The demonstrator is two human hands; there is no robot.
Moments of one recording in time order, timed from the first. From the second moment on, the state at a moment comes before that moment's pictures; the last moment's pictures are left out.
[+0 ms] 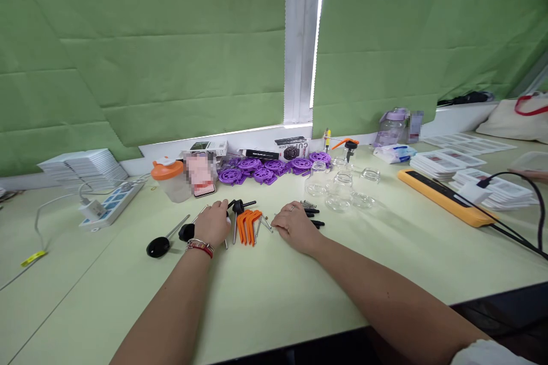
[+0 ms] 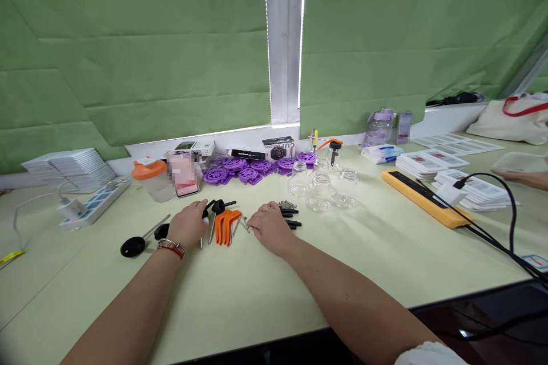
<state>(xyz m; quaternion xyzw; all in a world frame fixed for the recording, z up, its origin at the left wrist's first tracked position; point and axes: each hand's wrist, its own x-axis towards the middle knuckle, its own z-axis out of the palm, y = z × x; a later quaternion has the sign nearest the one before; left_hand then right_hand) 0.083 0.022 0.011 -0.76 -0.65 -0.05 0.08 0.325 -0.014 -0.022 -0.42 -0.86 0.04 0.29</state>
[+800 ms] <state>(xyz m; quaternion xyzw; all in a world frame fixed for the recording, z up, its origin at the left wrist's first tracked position) 0.136 -0.029 0.015 -0.69 -0.57 -0.43 -0.14 0.337 -0.023 0.000 -0.40 -0.52 0.52 0.54</state>
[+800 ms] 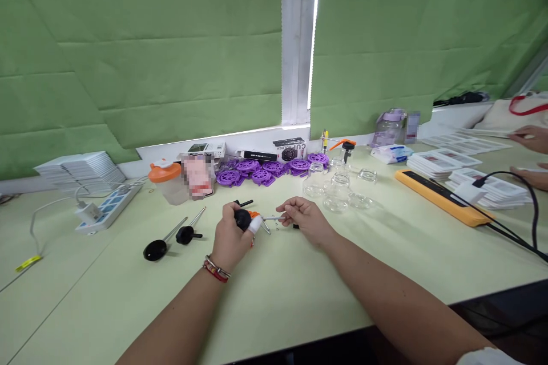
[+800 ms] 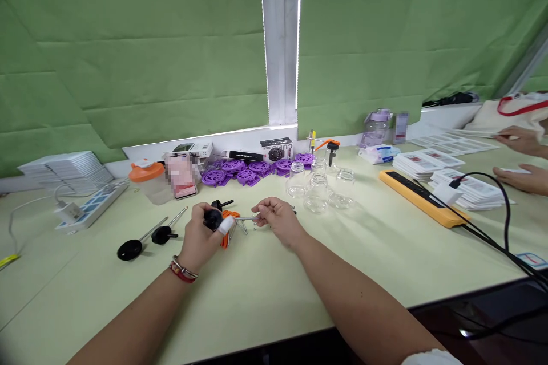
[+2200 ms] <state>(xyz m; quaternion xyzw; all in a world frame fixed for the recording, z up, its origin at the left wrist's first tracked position) 0.125 -0.016 0.006 -0.63 -0.43 -0.42 -0.50 0.347 -0.010 -0.017 -0.46 -0.53 0.48 0.52</state>
